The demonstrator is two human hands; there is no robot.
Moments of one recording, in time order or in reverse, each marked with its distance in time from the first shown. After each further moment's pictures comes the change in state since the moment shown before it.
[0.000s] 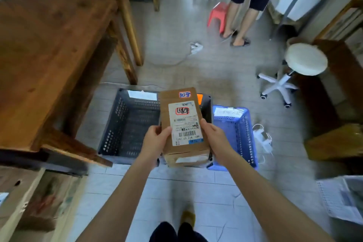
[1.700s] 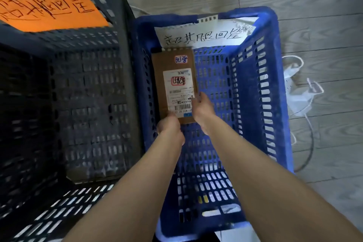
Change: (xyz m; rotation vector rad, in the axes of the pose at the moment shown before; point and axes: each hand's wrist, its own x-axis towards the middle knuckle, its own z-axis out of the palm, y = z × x) left_hand 0.521 -0.388 0.446 -0.099 0.278 -0.865; right_hand 0.591 0.393 -0.257 -0.245 0.206 0.491
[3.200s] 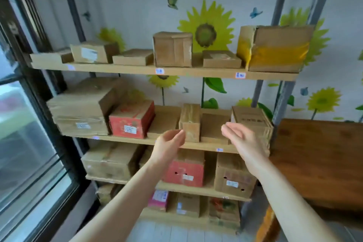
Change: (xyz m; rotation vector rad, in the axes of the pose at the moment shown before) left_hand -0.686 -0.311 -0.962 -1.024 0.877 1.040; right_hand -1.129 -0.068 0.341 -0.556 -1.492 -1.363
